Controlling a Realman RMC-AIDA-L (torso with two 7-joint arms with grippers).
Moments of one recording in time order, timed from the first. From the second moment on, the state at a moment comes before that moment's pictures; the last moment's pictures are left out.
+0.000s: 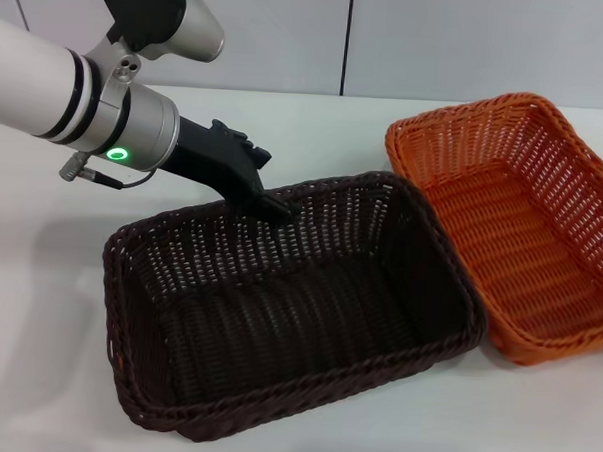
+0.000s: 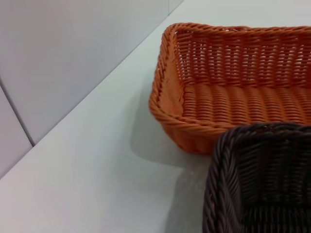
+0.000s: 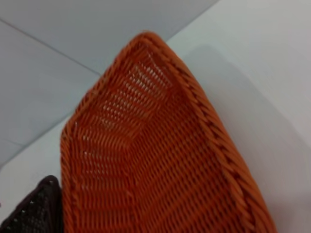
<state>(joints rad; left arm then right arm) -0.73 -2.05 -1.93 -1.05 2.31 -1.23 1.13 0.43 1.94 -0.30 -0.81 -2.38 -1.60 2.30</state>
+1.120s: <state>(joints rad) -0.72 -2.06 -1.93 -1.02 2.30 -1.16 1.13 0.38 1.94 -0.31 -0.81 -2.35 -1.42 2.26</state>
